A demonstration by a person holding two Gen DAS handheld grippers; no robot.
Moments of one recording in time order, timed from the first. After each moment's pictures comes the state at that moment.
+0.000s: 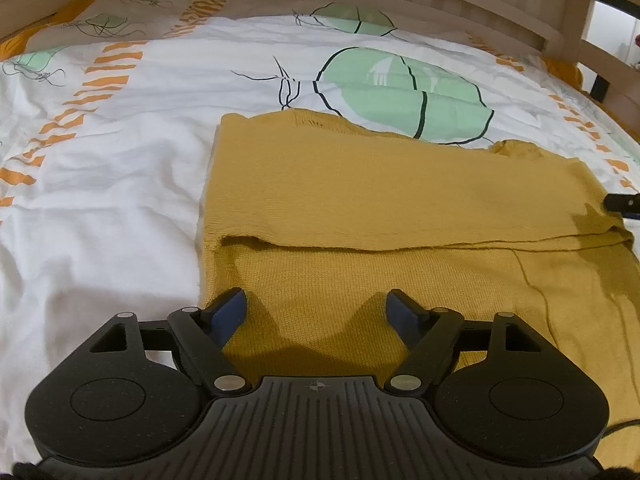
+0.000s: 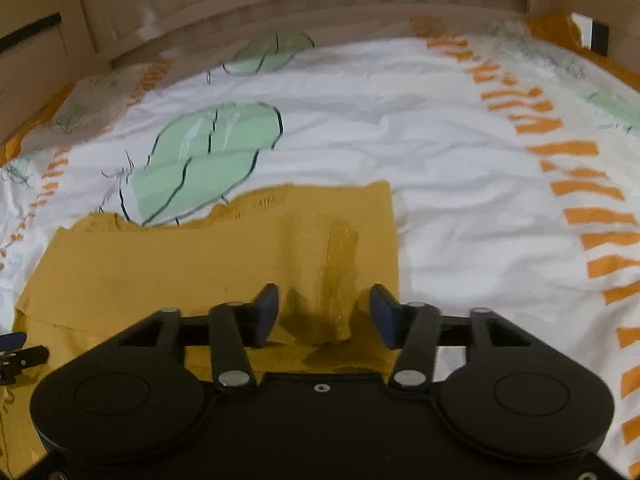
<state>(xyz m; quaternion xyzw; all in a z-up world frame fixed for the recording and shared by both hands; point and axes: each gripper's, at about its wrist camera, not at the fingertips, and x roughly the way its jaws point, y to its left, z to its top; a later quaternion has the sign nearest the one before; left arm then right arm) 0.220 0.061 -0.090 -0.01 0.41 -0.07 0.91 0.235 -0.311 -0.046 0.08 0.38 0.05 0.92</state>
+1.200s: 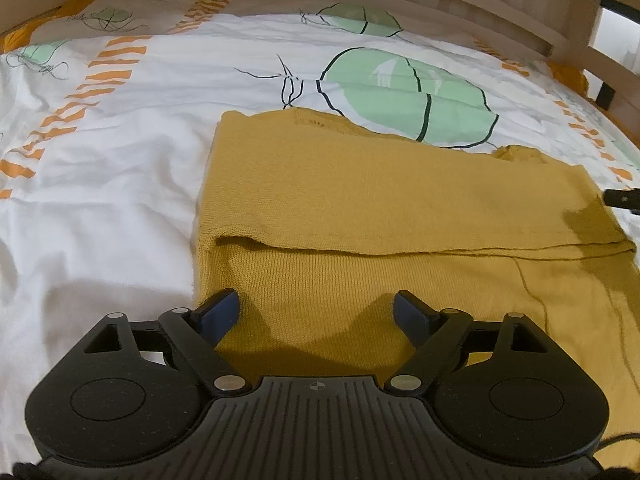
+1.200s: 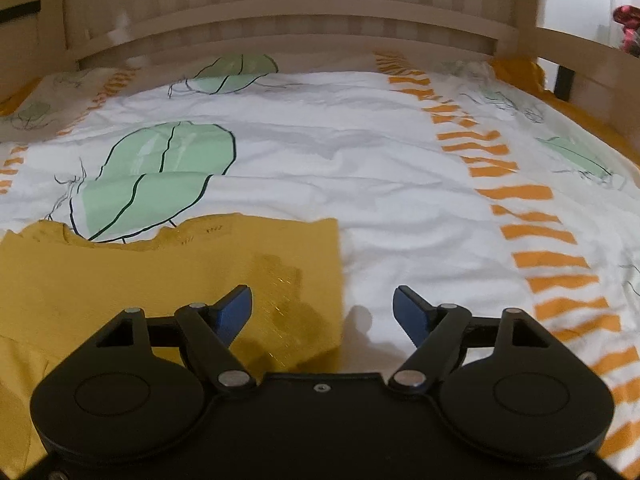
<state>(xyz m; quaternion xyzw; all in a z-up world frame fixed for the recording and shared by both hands) 0.222 0.057 -0.091 -0.03 0.41 -0.06 0.91 0.255 -0.305 -0.047 0.01 0.35 -0.02 0.93</state>
